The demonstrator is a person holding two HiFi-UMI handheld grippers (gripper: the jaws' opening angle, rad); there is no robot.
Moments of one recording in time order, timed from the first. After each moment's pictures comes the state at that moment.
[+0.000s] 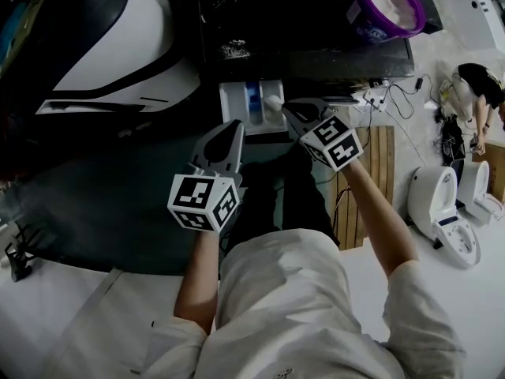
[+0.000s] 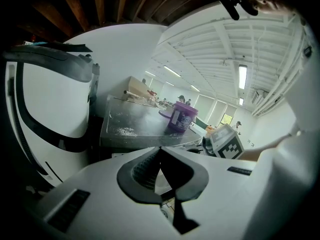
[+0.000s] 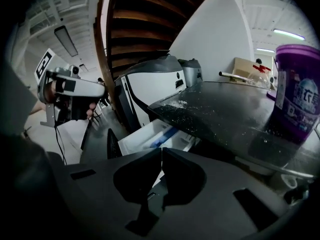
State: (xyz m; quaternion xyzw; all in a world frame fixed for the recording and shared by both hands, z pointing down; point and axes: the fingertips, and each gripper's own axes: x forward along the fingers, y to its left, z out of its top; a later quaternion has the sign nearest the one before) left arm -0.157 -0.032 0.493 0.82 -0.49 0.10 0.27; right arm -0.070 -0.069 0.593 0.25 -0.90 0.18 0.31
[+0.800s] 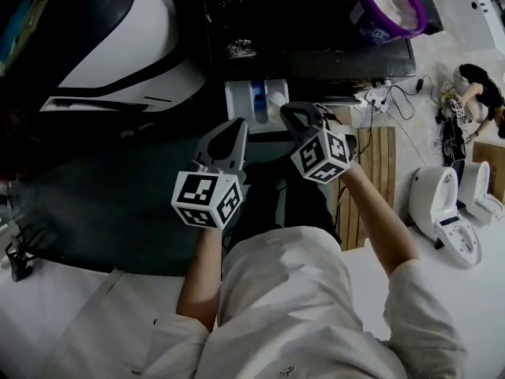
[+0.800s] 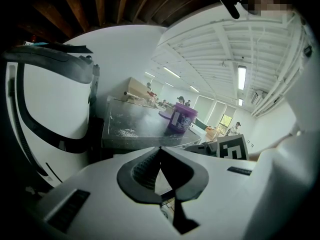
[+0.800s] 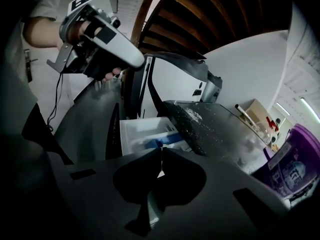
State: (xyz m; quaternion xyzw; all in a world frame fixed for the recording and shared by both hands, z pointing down) left arm -0.163 -0.031 0.490 0.82 -0.49 0.10 0.27; right arm -0.088 -0.055 0.592 0.23 -0.88 -0.06 0.40
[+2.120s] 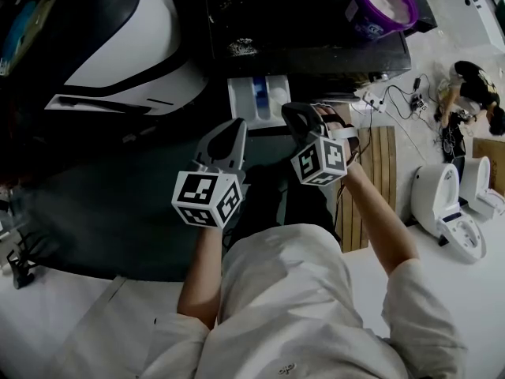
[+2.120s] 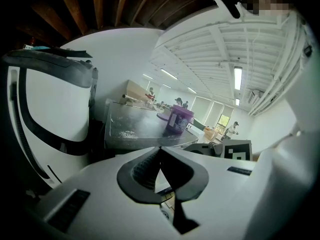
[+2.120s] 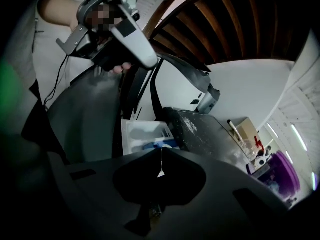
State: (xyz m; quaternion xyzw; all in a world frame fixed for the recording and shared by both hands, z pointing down) left arm -0.172 -0.015 0.479 0.83 -0.48 0.09 0.26; right arm -0.093 -0.042 0.572 0.25 -0.86 -0.16 0.42
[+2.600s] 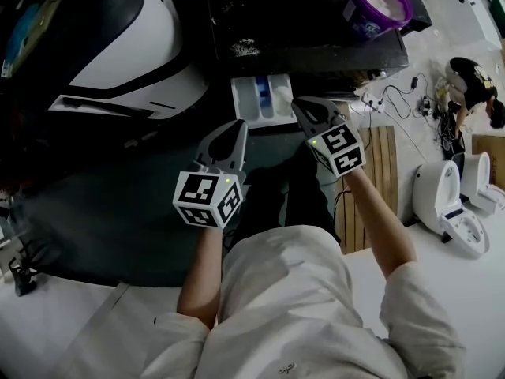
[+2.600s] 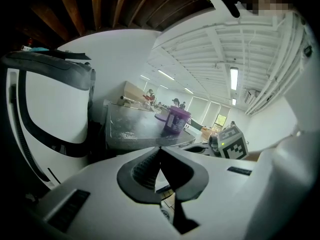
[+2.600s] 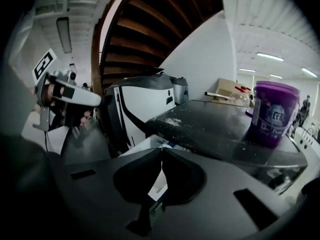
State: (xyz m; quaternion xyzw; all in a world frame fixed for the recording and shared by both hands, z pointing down) left arm -0.181 -0.004 0.473 0.84 -0.47 0.09 0.25; right arm -0.073 -0.051 0.551 0.36 -0.89 0.12 0.26
